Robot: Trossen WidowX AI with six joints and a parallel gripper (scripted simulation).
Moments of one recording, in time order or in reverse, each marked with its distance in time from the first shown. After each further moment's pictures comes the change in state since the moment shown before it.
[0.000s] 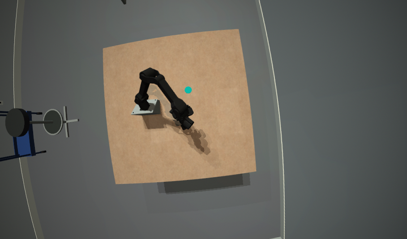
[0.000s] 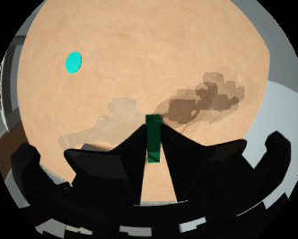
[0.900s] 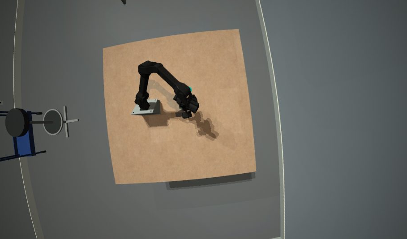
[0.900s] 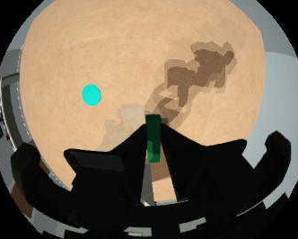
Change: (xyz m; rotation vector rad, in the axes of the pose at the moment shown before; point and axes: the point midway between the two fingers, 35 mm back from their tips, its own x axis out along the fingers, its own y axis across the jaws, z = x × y) arm -0.009 0.058 0.059 0.273 -0.007 -0.009
